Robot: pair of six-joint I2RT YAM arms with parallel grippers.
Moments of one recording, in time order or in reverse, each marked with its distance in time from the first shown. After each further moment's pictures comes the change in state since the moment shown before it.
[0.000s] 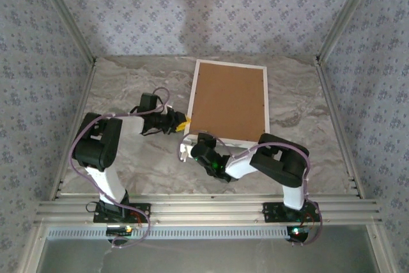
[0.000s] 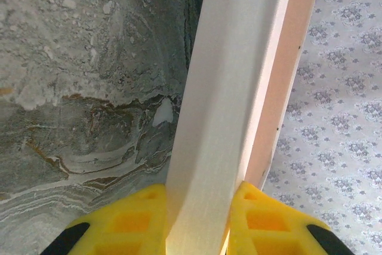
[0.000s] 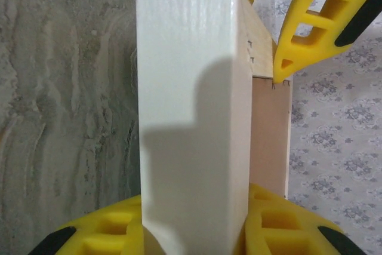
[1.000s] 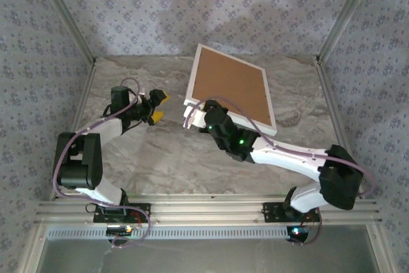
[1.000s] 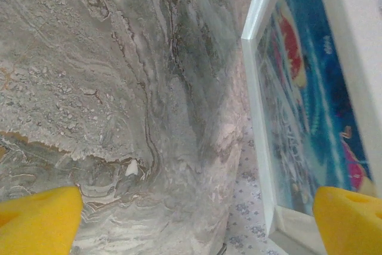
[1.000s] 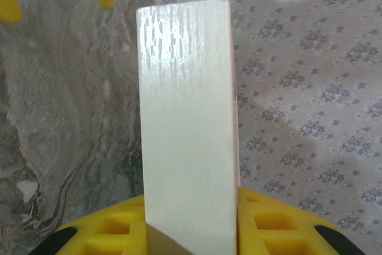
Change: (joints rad) left arm 0.227 -0.232 -0.058 0.050 -0.037 -0.092; right arm -0.114 -0.481 0.248 -0.498 -0.172 0.155
